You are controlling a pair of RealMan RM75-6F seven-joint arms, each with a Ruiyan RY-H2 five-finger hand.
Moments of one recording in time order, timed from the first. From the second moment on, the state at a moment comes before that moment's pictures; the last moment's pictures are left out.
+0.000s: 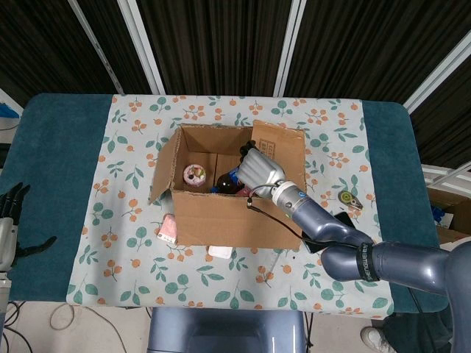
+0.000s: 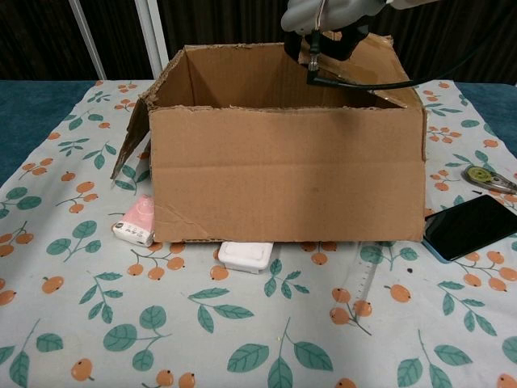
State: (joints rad) left arm -0.15 -1.16 -0.12 -1.65 1.31 1.45 -0.05; right arm 1.43 -1.16 -0.03 -1.67 -0.74 0.74 -1.01
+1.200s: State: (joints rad) left arm -0.14 -1.16 -0.12 -1.66 1.34 1.44 -0.04; right arm 1.50 -0.88 -0.16 -1.83 -0.57 0.85 -1.23
